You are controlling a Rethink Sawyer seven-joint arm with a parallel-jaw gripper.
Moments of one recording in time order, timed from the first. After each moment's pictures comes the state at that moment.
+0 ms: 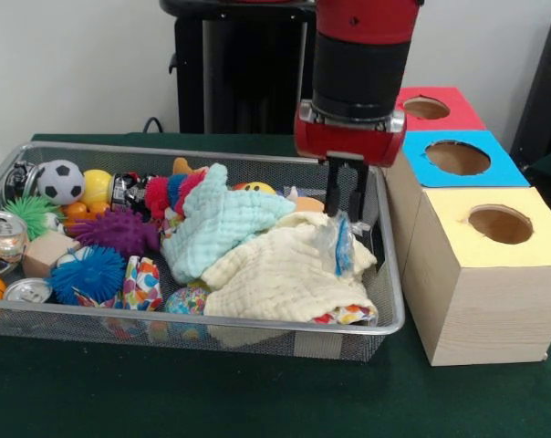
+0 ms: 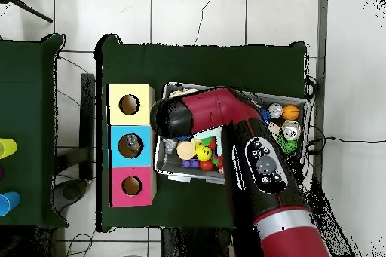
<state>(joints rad) -0.38 -0.66 0.39 1.52 -0.52 0.72 2.21</state>
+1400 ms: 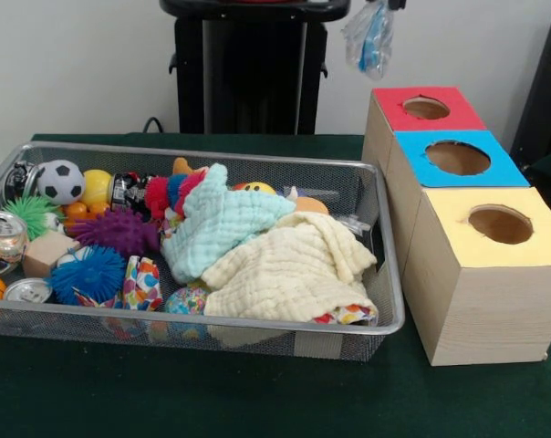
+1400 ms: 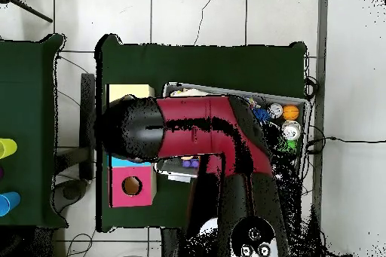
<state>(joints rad) -0.18 -1.00 0.14 1.53 -0.19 1.11 2.23</state>
